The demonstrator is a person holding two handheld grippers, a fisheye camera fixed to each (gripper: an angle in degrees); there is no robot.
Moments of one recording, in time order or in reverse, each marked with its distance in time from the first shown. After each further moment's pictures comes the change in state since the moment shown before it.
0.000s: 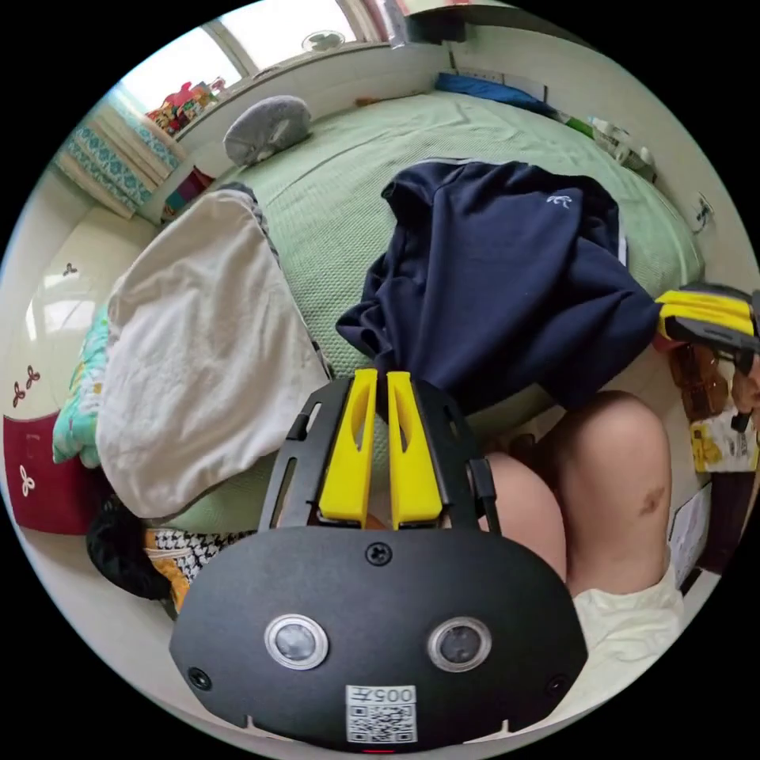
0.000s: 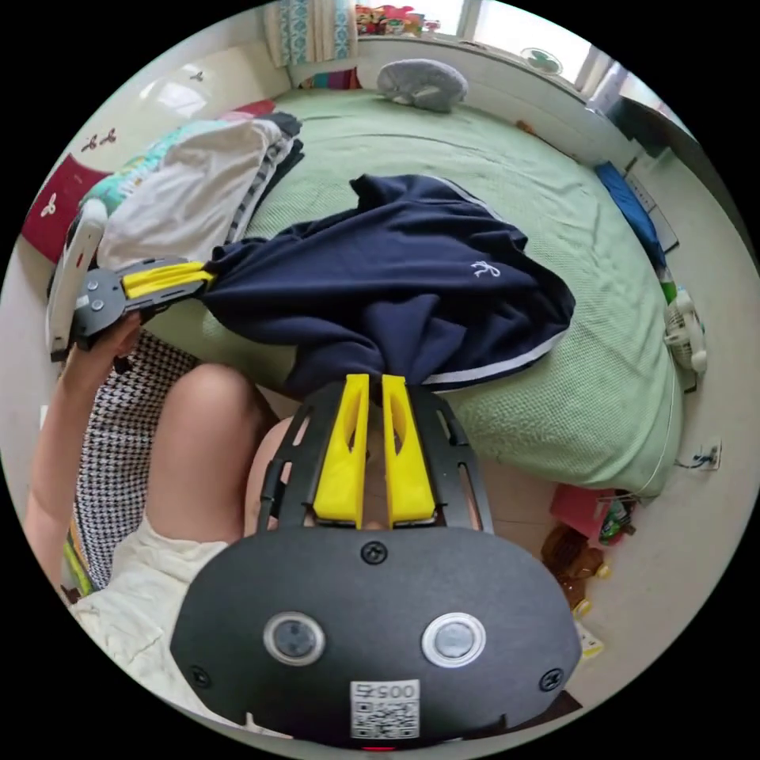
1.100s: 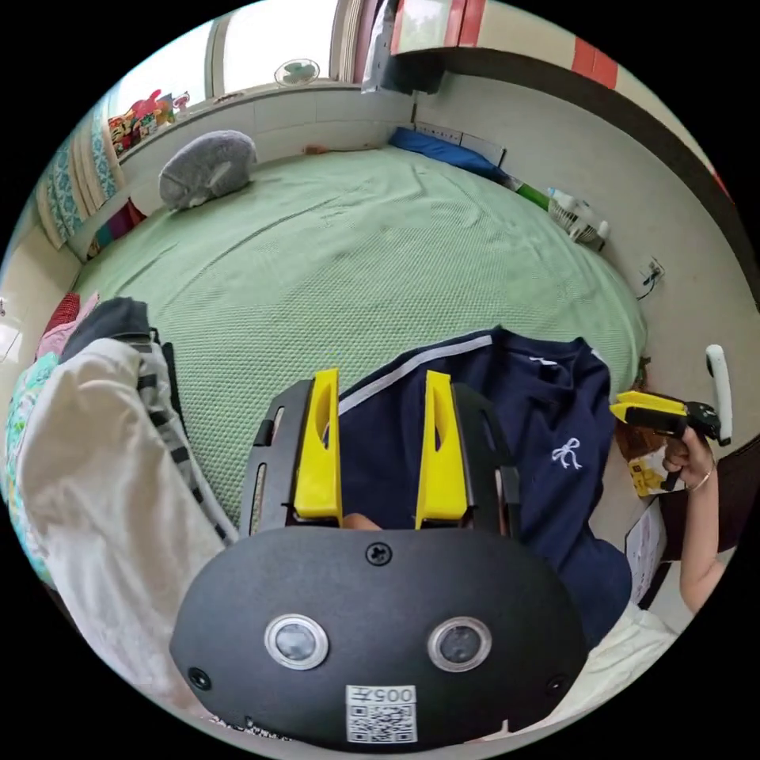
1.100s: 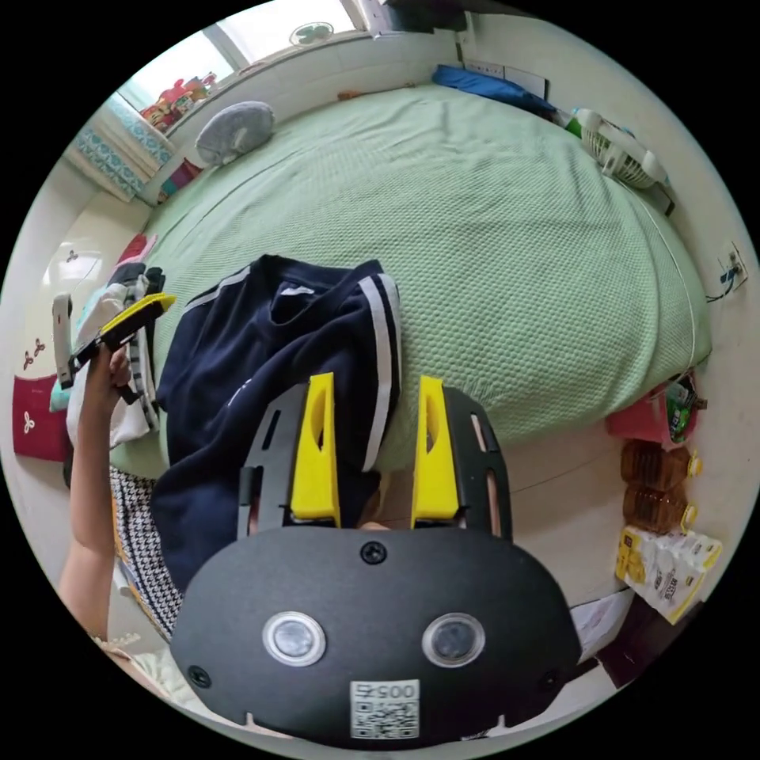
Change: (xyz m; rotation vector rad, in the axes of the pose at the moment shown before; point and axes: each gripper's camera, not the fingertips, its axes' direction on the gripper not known) left arm -0.099 -0.175 0.057 0.136 0.318 0.014; right arm 0.247 0.085 0.033 0.041 -0.083 0.516
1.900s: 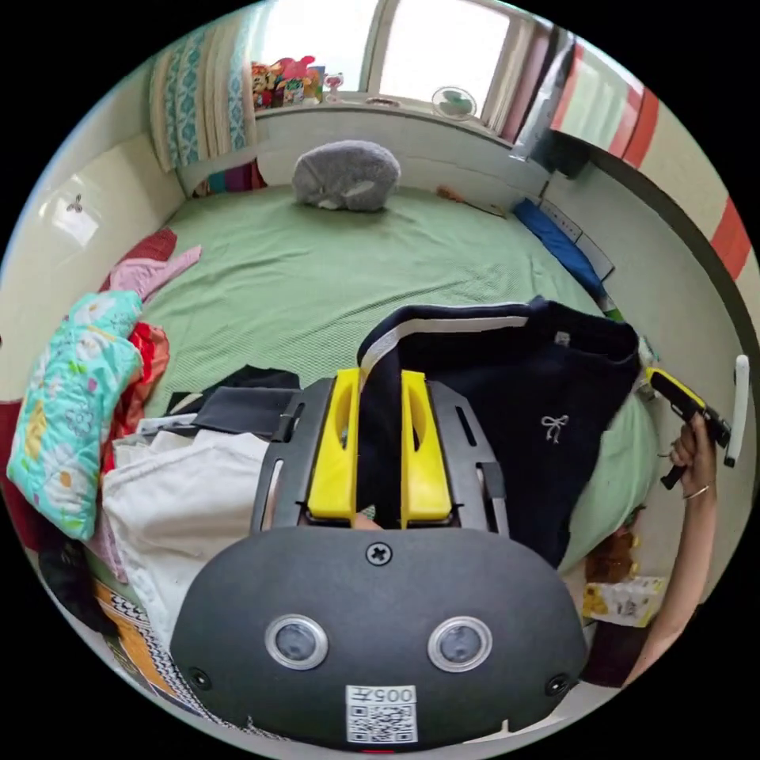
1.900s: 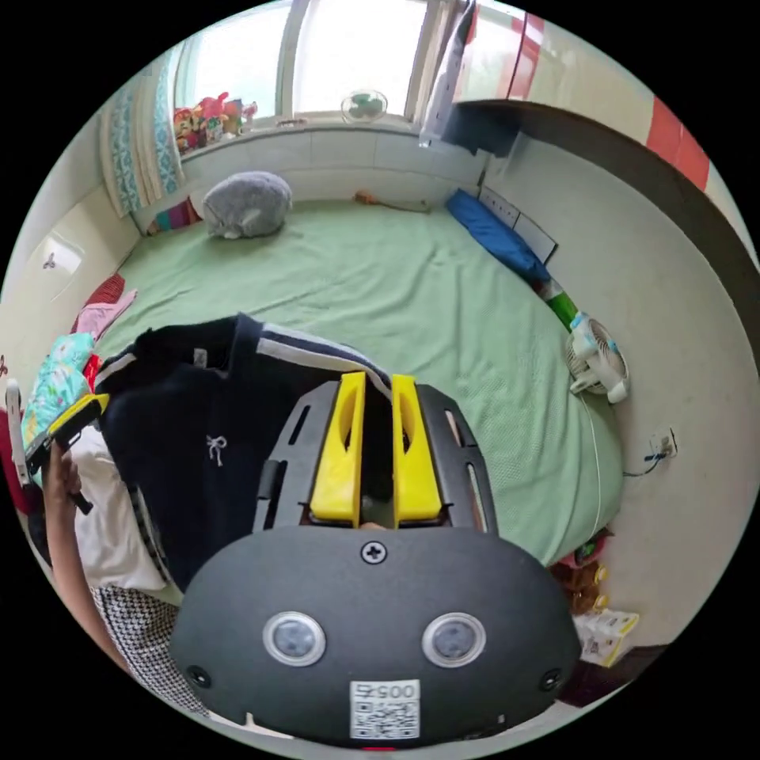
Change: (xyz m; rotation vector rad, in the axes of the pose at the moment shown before) left arm -0.189 -0.085 -0.104 0.096 -0.061 -0.427; right arm -0.099 -0.235 -0.102 0.277 0.254 -0.125
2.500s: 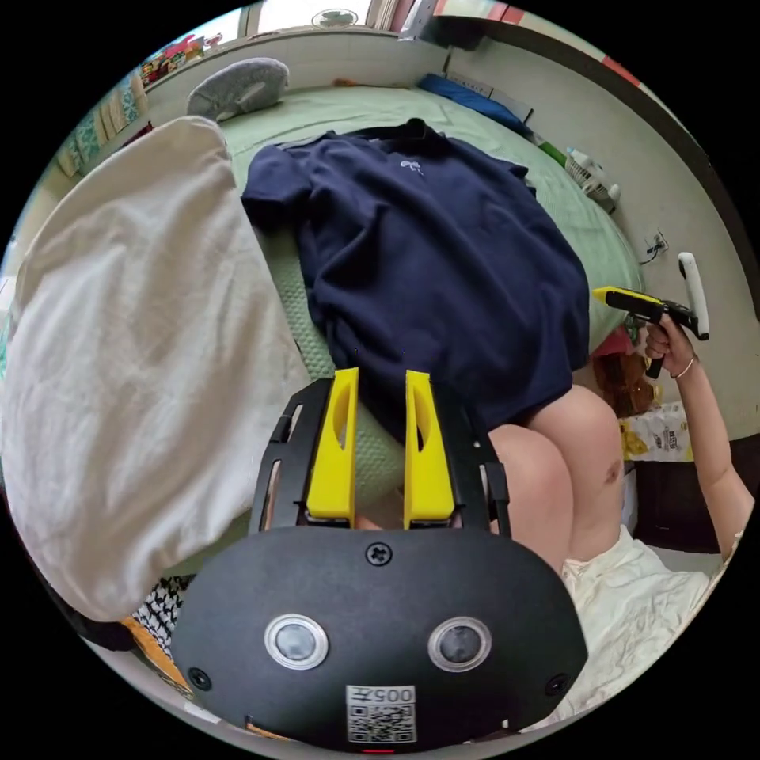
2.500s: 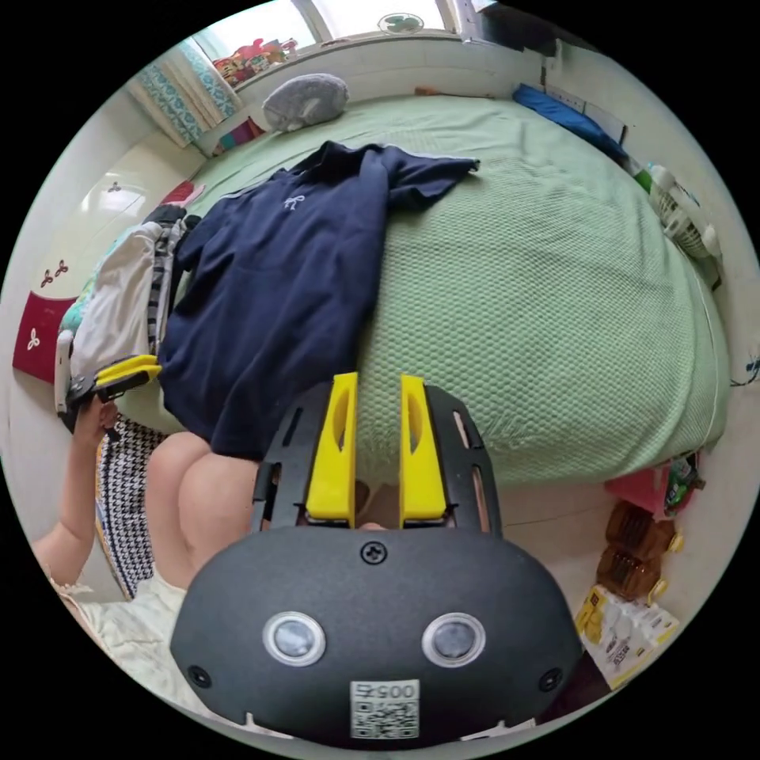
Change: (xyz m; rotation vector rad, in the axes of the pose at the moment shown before) left arm -0.005 0.242 0.069 -0.292 0.066 0.319; right arm 0.085 0.256 0.088 -0.240 -0.337 -0.089
